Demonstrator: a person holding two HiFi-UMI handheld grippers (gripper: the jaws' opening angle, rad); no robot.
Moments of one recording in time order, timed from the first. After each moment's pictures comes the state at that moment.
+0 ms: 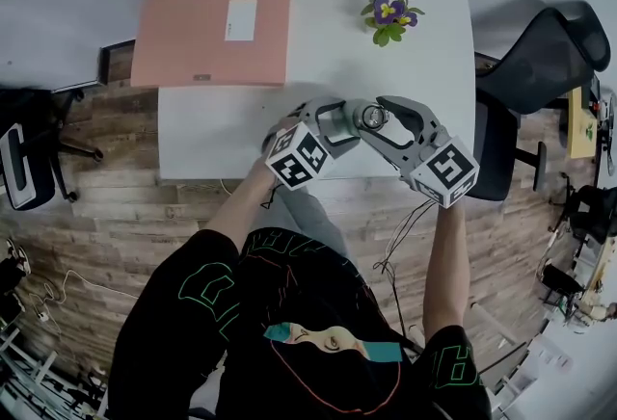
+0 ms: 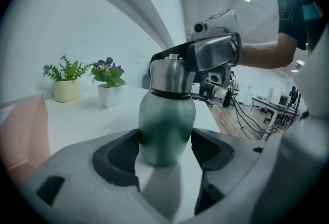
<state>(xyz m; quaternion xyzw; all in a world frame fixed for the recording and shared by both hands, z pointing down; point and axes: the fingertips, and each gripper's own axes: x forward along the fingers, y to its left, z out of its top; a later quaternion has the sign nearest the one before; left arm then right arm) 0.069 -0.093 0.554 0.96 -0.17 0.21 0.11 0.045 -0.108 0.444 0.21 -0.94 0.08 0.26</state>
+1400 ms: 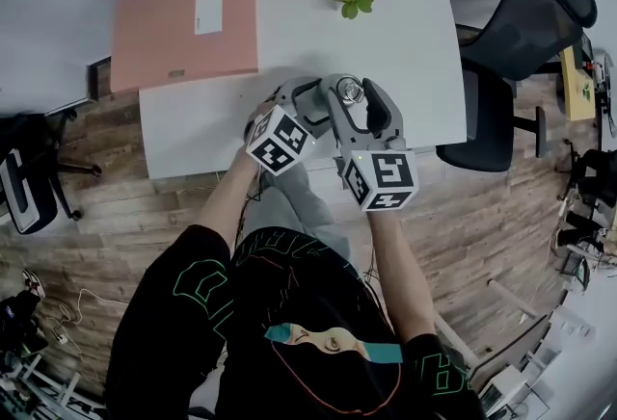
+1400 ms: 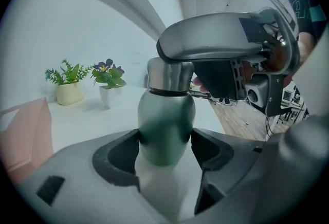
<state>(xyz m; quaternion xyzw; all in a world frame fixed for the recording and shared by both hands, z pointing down) 0.067 -0.093 0.555 0.95 -0.19 0.22 0.09 0.062 -0.108 0.441 0.56 -0.81 0.14 0.12</state>
